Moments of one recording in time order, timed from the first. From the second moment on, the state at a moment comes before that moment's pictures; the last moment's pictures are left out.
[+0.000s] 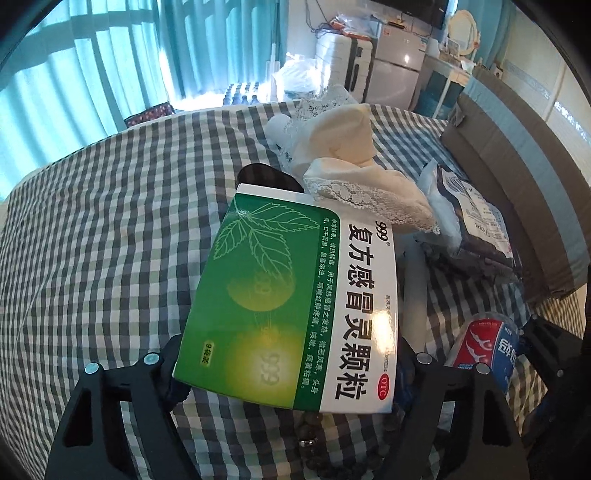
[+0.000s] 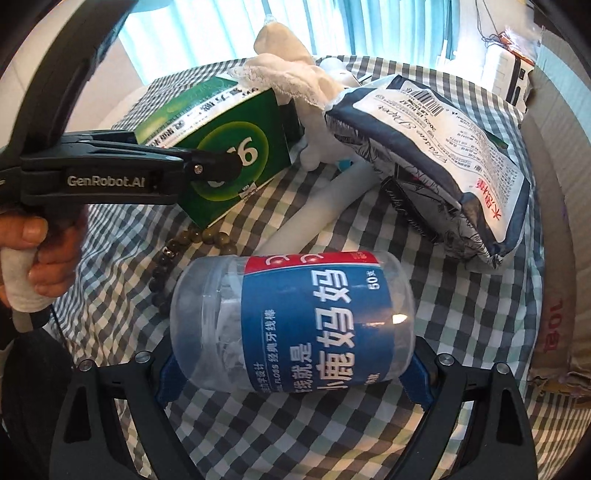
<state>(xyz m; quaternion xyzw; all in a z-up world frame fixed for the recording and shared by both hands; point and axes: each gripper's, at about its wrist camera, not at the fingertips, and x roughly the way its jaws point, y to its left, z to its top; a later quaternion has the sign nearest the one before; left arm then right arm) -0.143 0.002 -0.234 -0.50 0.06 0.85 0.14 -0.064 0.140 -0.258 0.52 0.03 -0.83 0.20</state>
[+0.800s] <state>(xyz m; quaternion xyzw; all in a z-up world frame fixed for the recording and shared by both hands) -0.108 -0.031 -0.181 -0.43 0.05 0.90 0.09 -0.061 0.132 -0.218 0.46 0.05 -0.87 0.16</state>
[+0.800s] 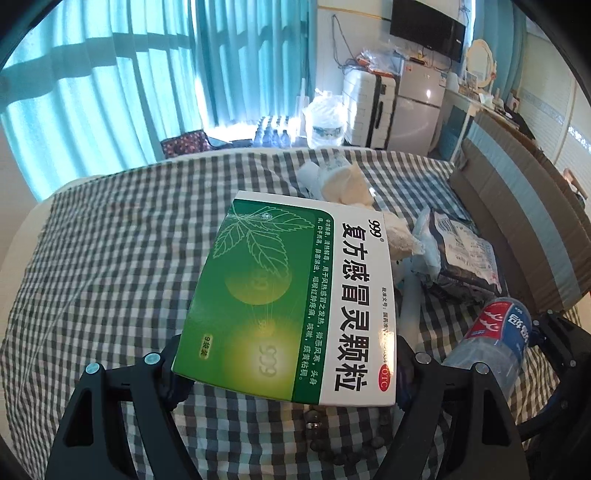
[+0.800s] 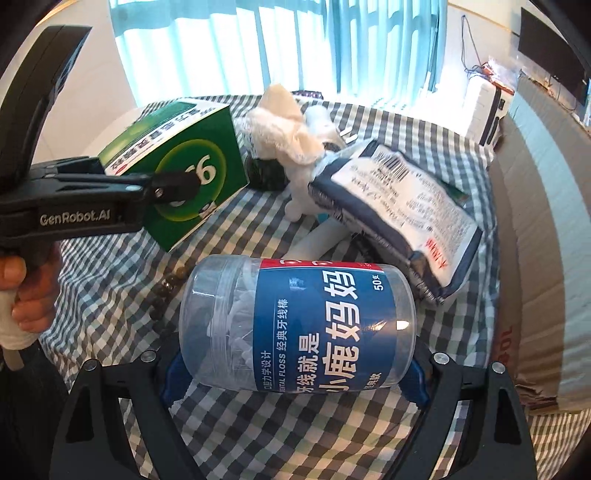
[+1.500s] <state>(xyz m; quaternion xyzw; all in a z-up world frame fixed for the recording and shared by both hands) -0.077 -0.036 -0.114 -0.36 0.04 0.93 0.01 -0.038 0.165 -0.138 0.34 -0.01 -0.93 0.14</state>
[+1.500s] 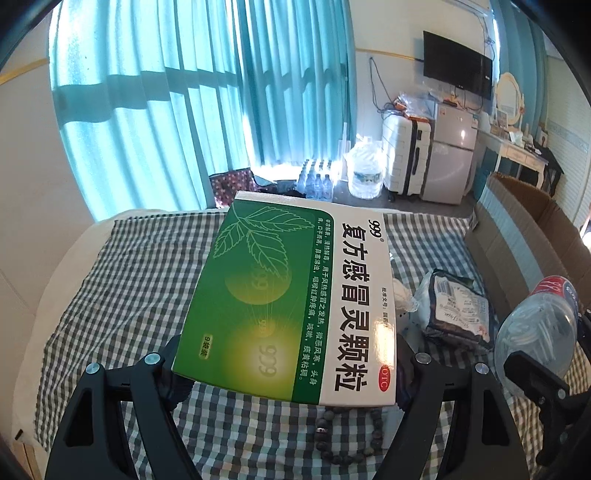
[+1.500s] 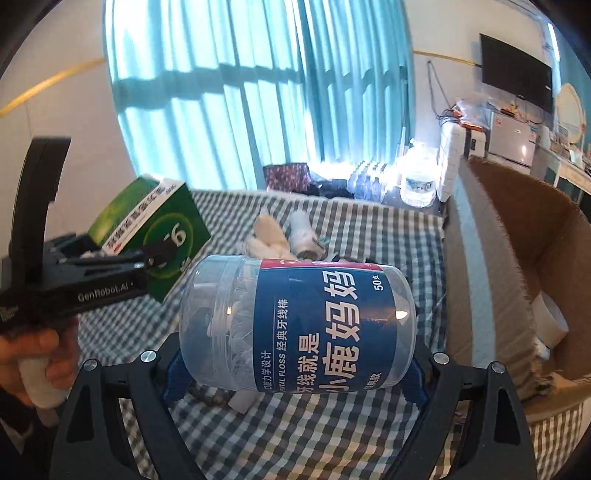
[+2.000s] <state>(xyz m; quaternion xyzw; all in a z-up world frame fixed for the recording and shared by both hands) -0.048 -0.026 -0.067 -0.32 0.01 0.95 -0.04 -0.024 0.179 -0.073 0.26 -0.01 -0.96 0.12</state>
